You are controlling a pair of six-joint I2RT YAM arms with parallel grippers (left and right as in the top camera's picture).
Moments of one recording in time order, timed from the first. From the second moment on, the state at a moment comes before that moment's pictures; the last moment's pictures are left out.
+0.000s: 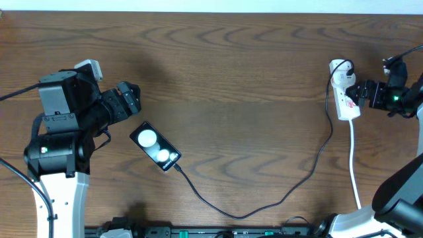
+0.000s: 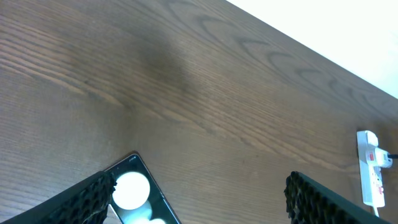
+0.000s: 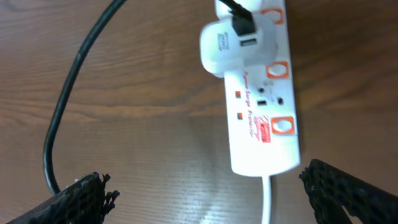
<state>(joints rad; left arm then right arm) 0.11 1.09 1.17 -0.84 0.29 -0.35 -0.52 1.75 1.39 -0.86 -0.55 -0.34</state>
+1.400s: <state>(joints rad) 0.11 1.09 1.17 -0.84 0.29 -0.35 -0.46 2.26 1.90 -1.06 -0.50 -0.42</state>
